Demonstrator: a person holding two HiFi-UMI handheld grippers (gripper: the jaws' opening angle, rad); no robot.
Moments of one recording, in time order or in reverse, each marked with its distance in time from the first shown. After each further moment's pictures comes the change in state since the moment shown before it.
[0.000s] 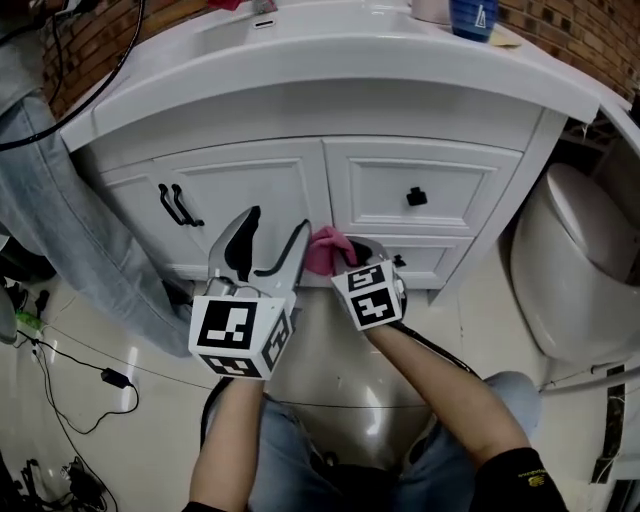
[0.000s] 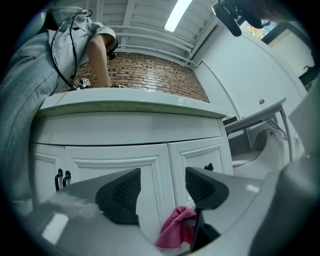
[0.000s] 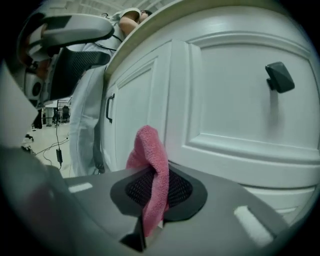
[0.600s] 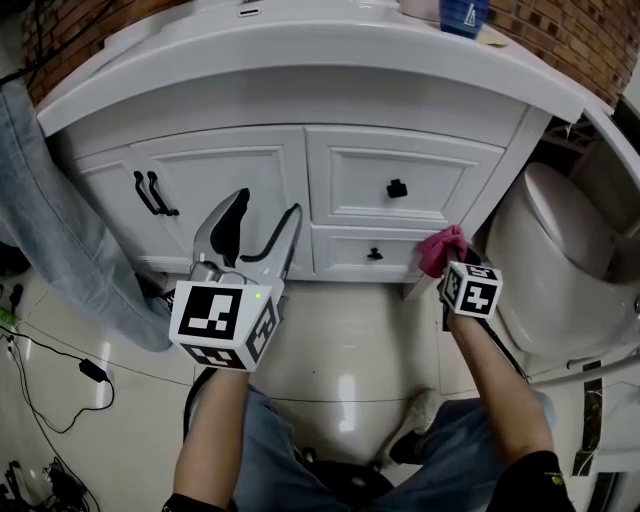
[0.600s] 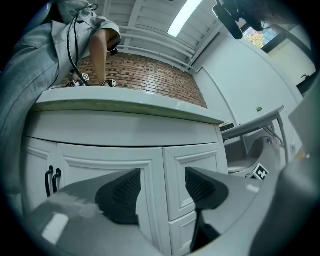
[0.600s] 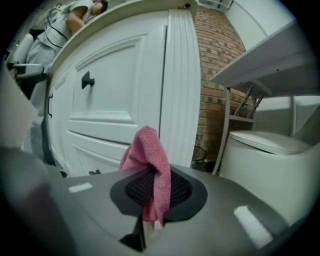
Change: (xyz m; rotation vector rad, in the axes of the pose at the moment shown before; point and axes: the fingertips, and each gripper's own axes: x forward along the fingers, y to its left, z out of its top) left arm 0.008 -0.014 0.010 -0.038 -0.047 -0.049; right arm -0.149 -0.238 -0.091 0.215 0.082 -0.506
